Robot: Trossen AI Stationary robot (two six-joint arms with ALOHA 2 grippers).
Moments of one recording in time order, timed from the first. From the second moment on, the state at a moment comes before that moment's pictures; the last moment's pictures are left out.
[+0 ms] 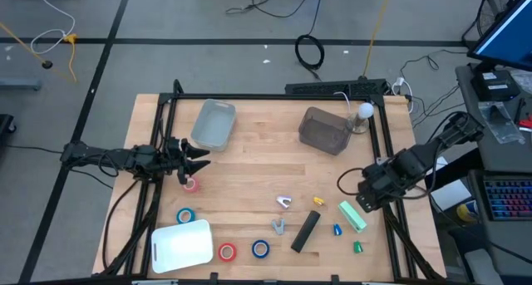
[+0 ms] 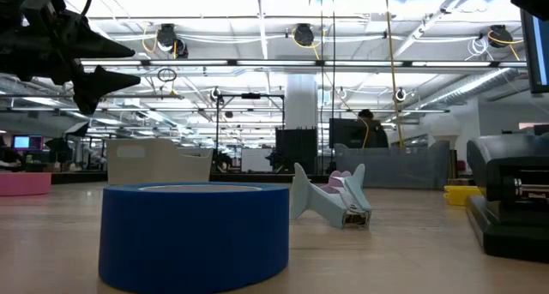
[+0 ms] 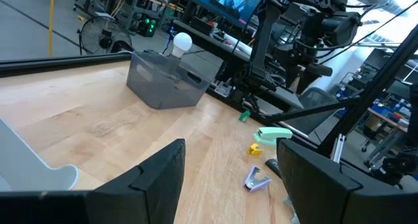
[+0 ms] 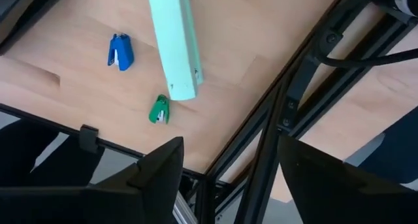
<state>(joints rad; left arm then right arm) -0.14 0.10 0.02 0.08 -0.29 -0.47 0.55 1.07 1.04 -1.42 -0.31 1.68</state>
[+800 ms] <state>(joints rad) -0.14 0.10 0.02 0.08 -0.29 -0.48 0.63 1.11 1.04 -1.28 -0.10 1.69</state>
